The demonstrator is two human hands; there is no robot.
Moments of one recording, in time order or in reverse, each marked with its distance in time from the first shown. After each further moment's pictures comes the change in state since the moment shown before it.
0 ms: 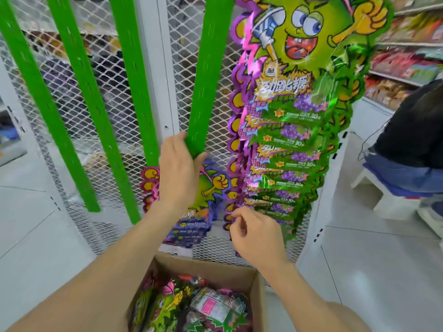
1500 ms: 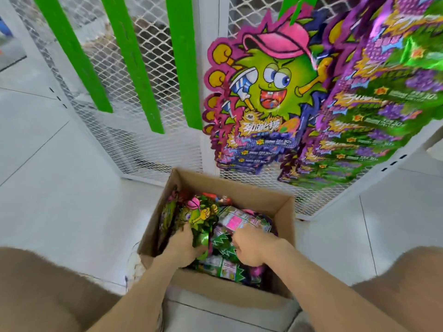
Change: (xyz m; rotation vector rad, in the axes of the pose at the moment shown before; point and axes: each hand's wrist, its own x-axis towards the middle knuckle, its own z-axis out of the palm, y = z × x) left_hand -0.375 -0.207 0.050 0.189 -1.312 -0.662; right_hand -0.154 0.006 0.158 -0.184 -1.507 0.073
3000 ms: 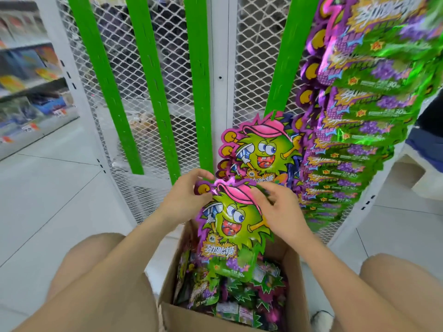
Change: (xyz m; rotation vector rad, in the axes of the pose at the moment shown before) left_hand -0.119 0.104 -0.247 -0.650 0.410 0.521; right_hand -0.101 -0.024 -0.131 0.672 1.212 -0.239
